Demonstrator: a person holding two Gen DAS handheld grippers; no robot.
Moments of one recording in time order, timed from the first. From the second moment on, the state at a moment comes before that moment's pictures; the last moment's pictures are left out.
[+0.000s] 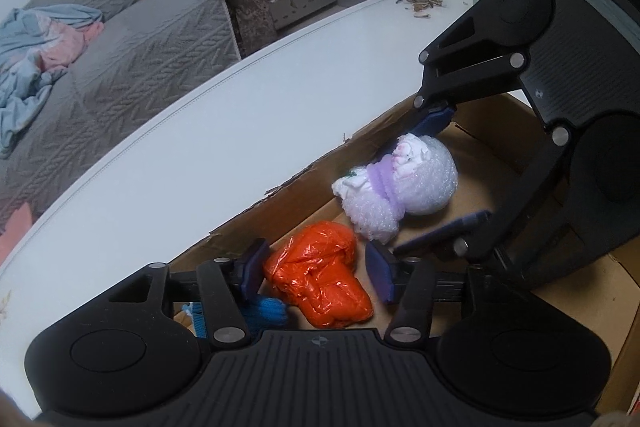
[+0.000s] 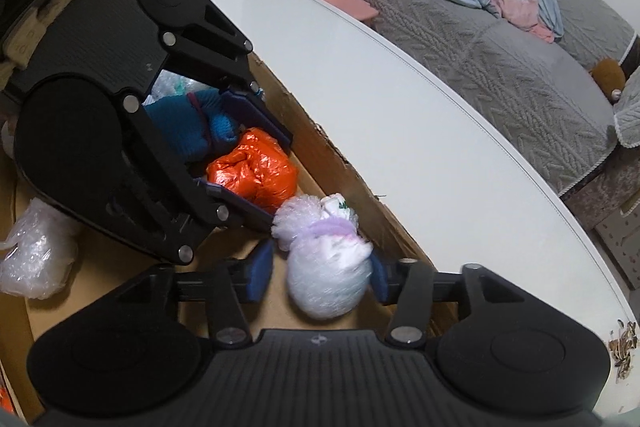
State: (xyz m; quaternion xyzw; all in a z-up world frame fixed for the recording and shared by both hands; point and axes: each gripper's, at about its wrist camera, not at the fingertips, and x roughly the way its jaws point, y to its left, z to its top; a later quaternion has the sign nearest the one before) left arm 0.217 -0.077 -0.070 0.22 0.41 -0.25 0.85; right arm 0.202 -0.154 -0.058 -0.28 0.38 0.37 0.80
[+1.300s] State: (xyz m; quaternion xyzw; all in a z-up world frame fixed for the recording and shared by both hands) left arm 0.054 0.008 0.005 0.13 0.38 -0.19 0.90; right arm 0.074 -0.224 0.012 -0.24 0.34 0.28 0.87
